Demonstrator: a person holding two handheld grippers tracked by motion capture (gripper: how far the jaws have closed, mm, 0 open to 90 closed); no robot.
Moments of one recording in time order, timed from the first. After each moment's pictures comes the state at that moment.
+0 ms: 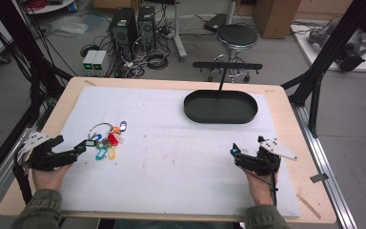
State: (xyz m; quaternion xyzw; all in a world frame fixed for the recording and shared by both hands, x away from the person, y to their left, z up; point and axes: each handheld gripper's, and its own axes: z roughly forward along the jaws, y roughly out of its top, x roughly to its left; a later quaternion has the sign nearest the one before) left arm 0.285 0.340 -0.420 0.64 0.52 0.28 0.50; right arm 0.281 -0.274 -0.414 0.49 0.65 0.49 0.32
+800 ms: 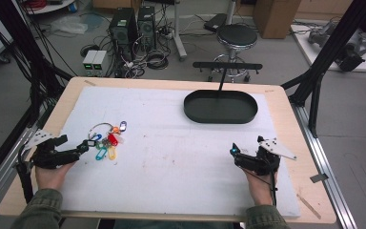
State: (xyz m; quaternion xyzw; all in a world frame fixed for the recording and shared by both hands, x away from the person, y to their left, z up) left arm 0.294 0.336 -0.422 0.65 0.51 0.25 0.50; right arm 0.282 -0.273 -0.415 0.49 0.65 0.49 0.32
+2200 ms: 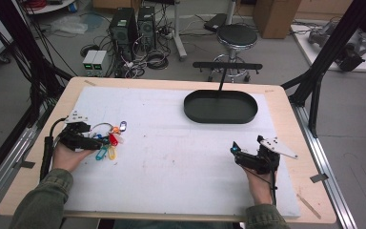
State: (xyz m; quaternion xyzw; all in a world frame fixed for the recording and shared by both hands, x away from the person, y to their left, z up) left arm 0.360 0.284 -0.405 0.78 0.46 0.18 0.38; right arm 0.286 -0.276 -0.416 0.50 0.64 0.50 0.31
